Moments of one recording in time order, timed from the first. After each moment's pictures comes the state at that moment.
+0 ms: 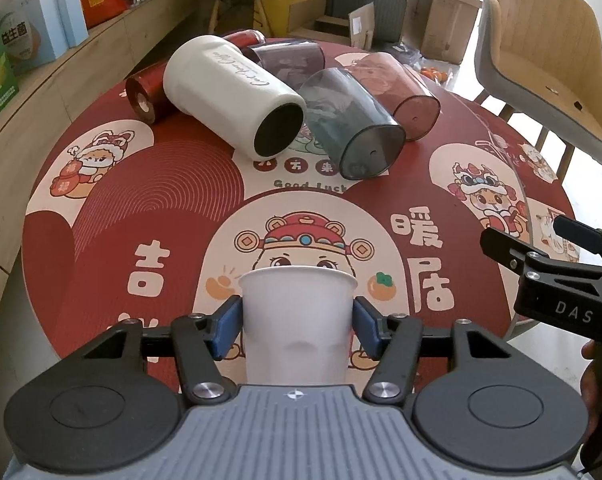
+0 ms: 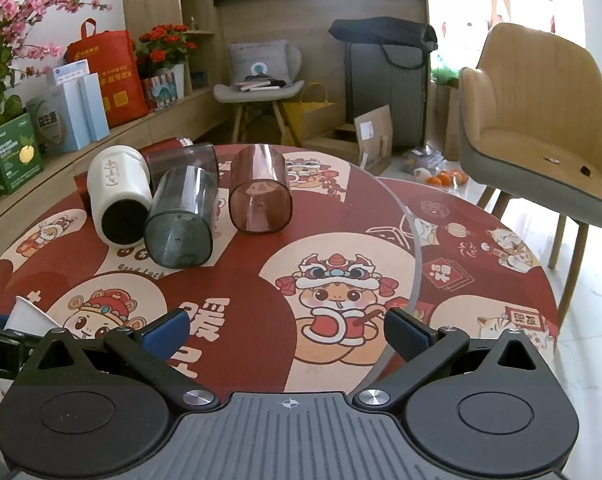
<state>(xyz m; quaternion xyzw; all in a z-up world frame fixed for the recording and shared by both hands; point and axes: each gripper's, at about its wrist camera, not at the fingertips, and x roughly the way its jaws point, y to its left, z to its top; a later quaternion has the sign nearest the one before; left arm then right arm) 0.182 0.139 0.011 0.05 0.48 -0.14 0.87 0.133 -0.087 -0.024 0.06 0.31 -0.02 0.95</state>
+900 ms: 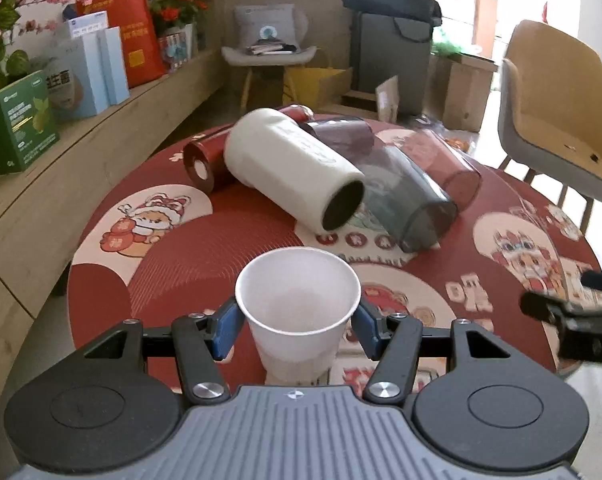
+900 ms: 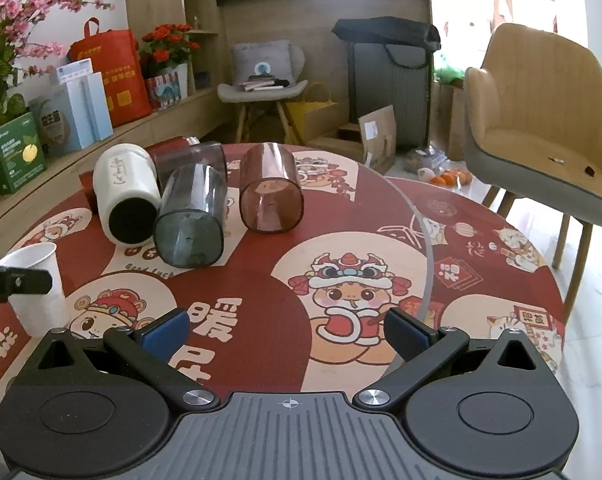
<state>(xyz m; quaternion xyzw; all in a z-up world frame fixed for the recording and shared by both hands) 0.182 0.169 0.016 0.05 0.36 -0.11 0.92 0.134 -0.075 -0.026 0.06 0.31 -0.02 0.95</state>
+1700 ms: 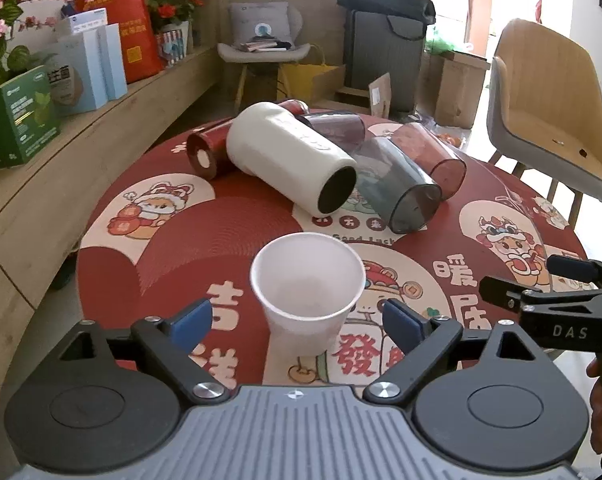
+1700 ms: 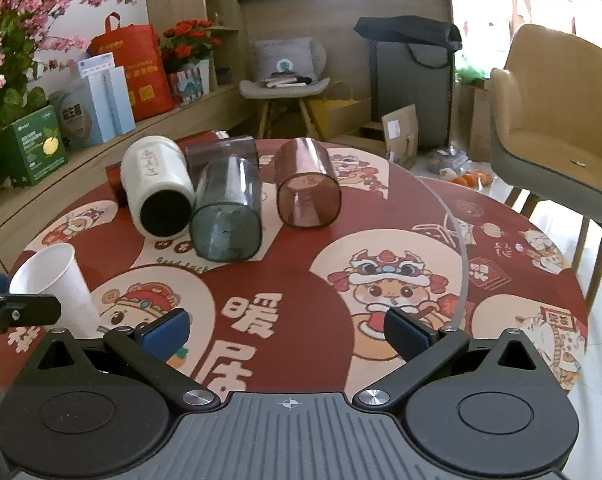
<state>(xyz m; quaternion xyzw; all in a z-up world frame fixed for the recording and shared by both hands) 0.158 0.184 0.023 0.04 0.37 -0.11 0.92 0.132 -0.053 -0.025 0.06 0.31 0.01 0.95</state>
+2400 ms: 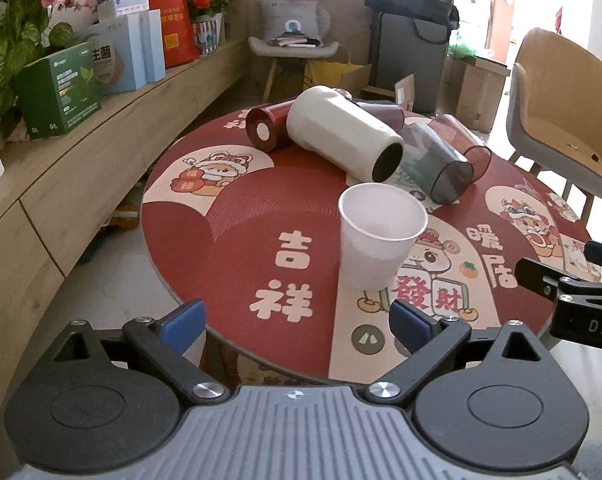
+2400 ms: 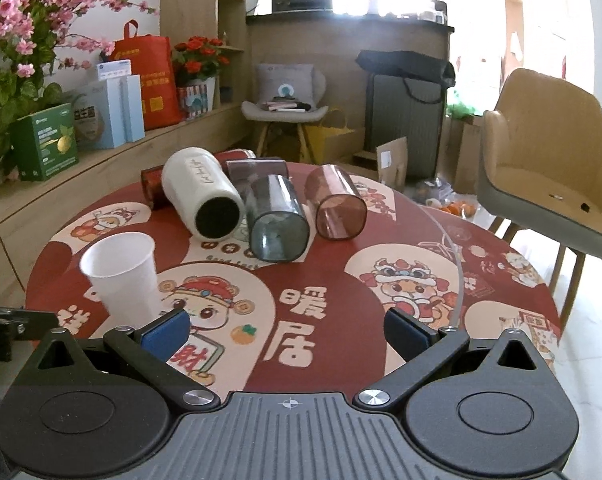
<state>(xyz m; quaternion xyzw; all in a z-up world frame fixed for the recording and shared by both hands) 0.120 0.238 0.018 0.03 0.38 -0.08 0.92 0.074 0.010 0.001 0.02 0.28 -0.02 0.96</state>
